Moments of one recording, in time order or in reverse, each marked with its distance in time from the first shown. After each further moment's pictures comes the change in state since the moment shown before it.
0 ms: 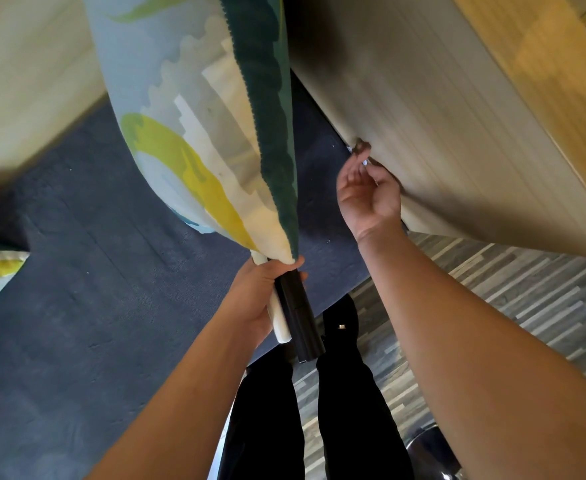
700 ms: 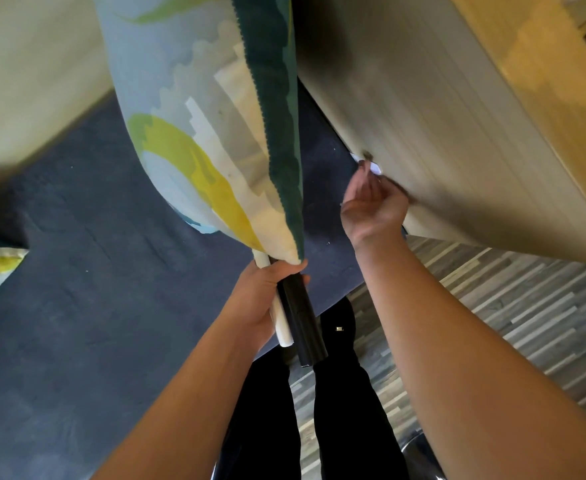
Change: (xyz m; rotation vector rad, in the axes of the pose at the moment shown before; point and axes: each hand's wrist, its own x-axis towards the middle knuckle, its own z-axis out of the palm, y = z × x) left_hand -0.004 -0.003 0.002 -0.021 -0.017 0.021; right_hand -0.006 0.003 -0.002 -0.093 0.195 -0.162
